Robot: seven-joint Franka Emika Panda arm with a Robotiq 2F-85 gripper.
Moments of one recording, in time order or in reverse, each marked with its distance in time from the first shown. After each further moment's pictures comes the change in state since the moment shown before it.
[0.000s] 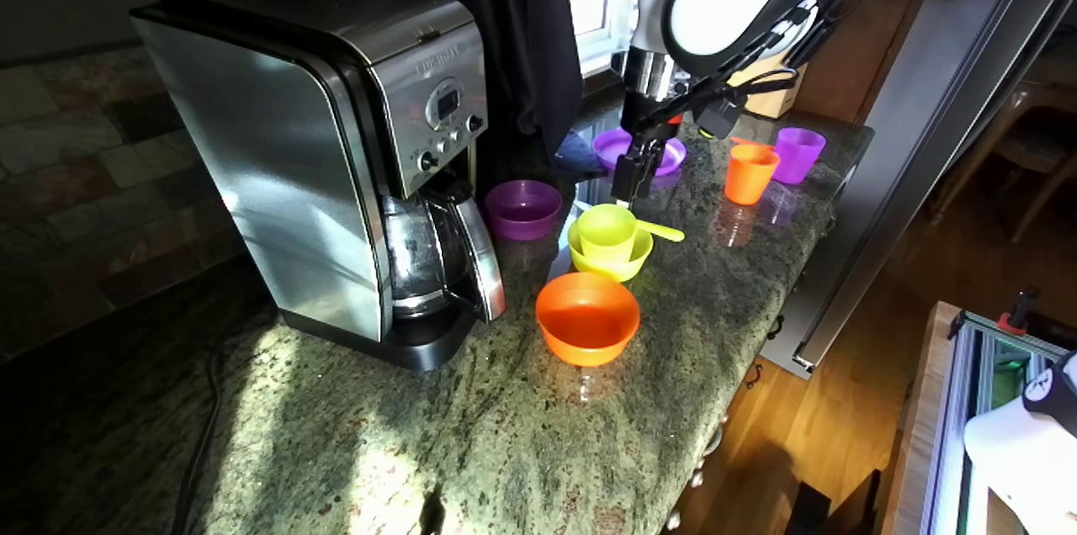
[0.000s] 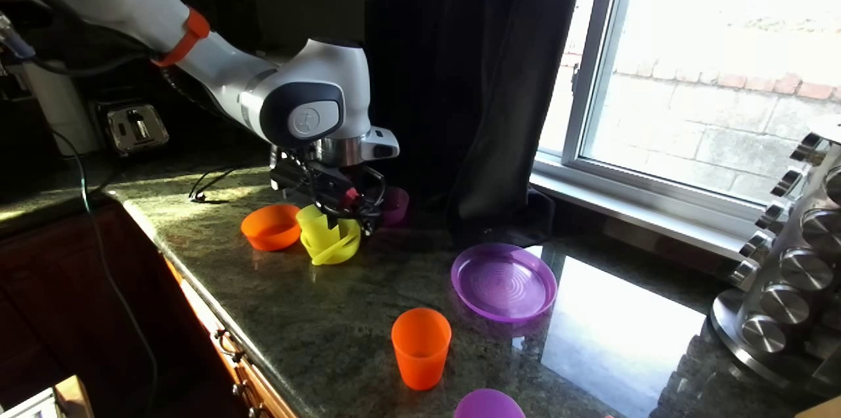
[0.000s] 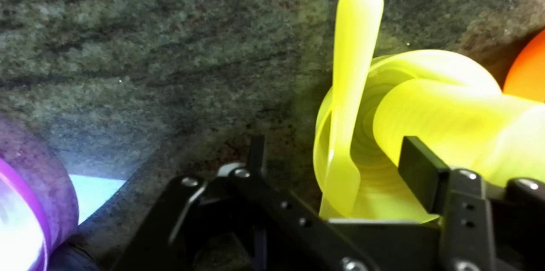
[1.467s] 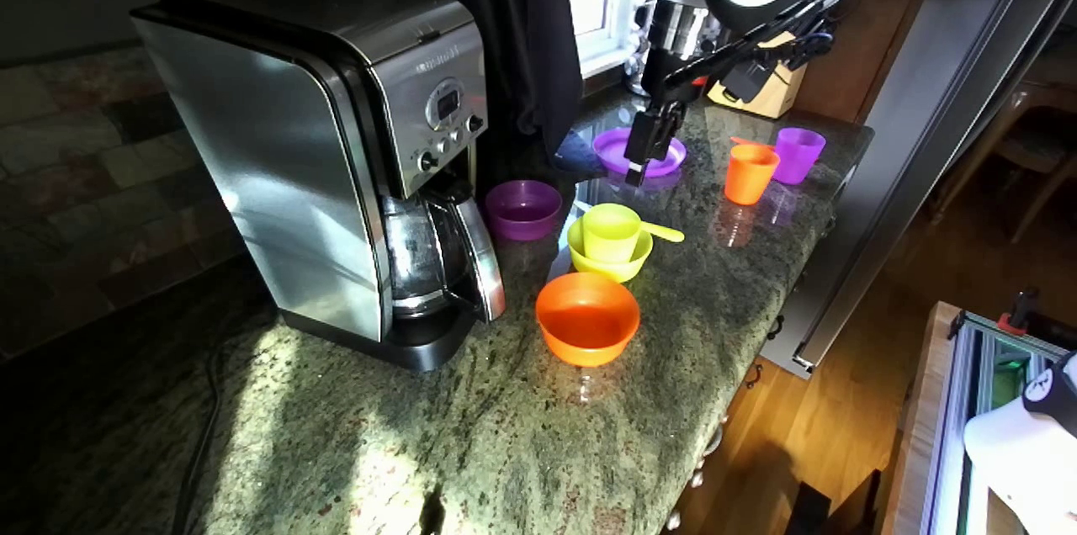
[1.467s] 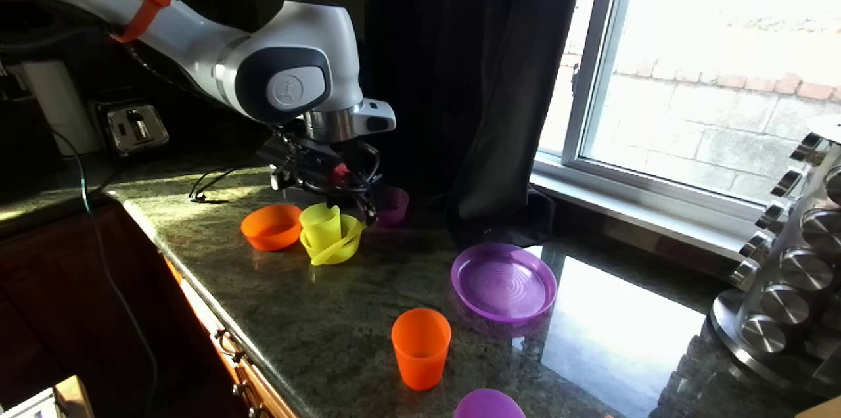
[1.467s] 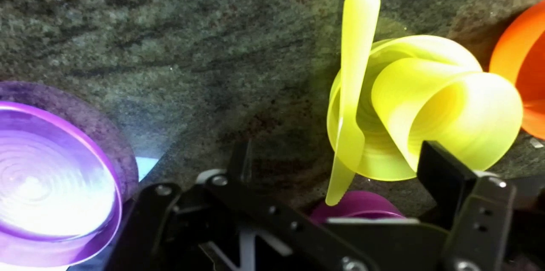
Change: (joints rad) arm -0.009 -0.145 -0.013 -0.049 -0.045 -0.019 0.068
